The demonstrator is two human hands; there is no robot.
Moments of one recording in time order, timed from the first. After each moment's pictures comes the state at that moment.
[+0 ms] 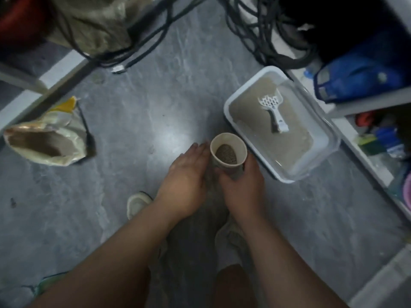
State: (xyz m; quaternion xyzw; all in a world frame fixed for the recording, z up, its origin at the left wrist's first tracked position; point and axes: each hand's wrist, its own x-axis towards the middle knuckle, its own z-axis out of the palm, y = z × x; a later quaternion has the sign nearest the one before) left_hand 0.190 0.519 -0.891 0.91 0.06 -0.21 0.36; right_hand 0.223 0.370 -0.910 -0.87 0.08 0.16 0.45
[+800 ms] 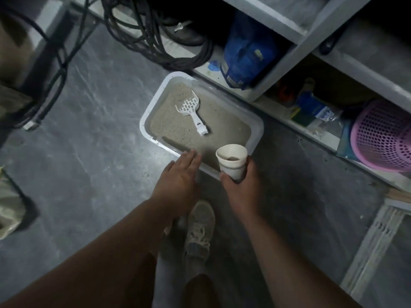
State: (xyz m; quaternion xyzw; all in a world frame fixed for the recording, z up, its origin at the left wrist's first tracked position) left_hand 0.308 0.313 -0.938 0.92 -0.06 -0.33 0.22; right_hand 0.291 0.139 -0.945 -0.84 0.28 0.14 0.45
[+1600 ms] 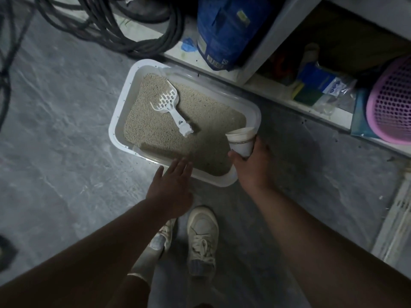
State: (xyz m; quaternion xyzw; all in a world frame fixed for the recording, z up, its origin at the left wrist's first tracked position) left_hand 0.335 0.304 -1.051 0.87 -0.14 -0.46 0.09; right_hand 0.354 0.093 -1.042 -0.87 0.31 0.17 0.33
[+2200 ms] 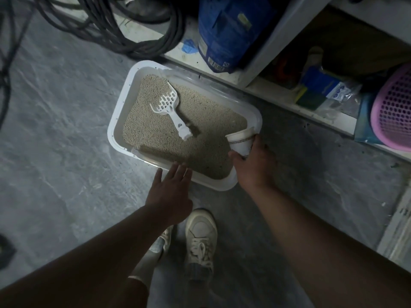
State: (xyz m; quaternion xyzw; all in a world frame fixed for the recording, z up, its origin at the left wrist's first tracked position) left_hand 0.332 0.298 -1.053 0.87 -0.14 -0.47 0.06; right_hand 0.372 0.088 -1.047 -0.91 0.28 0.20 0.22
